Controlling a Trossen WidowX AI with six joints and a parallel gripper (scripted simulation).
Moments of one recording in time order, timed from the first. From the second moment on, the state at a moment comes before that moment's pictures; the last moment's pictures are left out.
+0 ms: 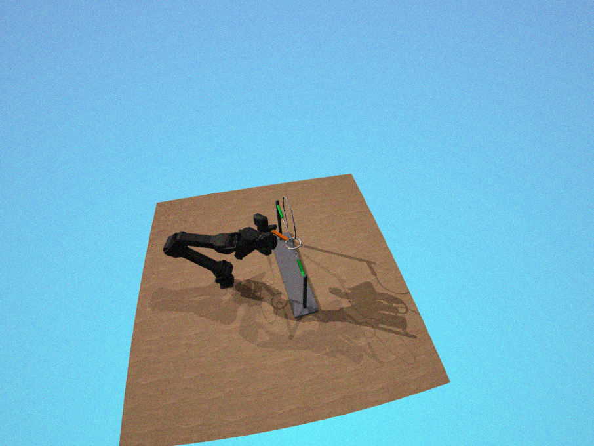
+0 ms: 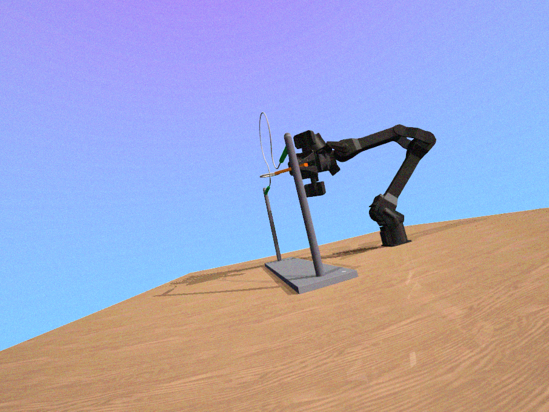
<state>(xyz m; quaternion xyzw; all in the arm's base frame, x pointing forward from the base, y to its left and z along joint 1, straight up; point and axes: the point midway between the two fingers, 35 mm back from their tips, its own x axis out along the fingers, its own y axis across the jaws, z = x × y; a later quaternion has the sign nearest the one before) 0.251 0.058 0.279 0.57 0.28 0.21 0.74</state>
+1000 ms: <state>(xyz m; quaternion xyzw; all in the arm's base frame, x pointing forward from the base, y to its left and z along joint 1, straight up) 0.250 0.061 0.296 0.60 0.29 0.20 0.71</state>
